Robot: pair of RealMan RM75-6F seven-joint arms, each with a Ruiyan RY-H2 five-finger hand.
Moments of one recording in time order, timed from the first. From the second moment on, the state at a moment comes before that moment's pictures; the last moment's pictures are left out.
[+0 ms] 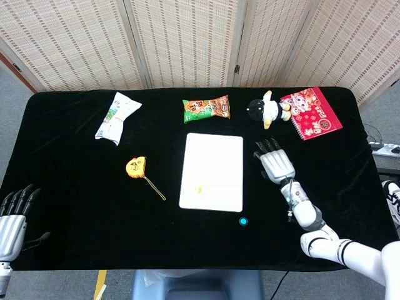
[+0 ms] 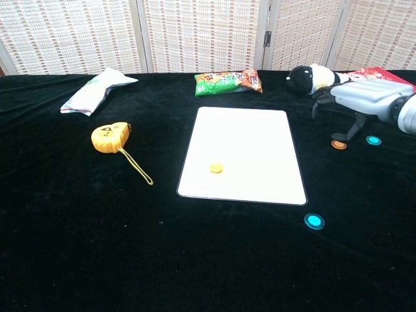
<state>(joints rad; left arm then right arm) -0.08 -1.11 -0.03 -1.61 1.50 1.48 0.08 0.72 -1.53 0.16 -1.19 -1.11 0.86 -0.34</state>
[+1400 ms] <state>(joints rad) -0.08 -1.11 -0.03 -1.62 1.49 1.47 0.07 0.71 -1.68 0.16 -0.90 -1.13 0.79 -0.24</state>
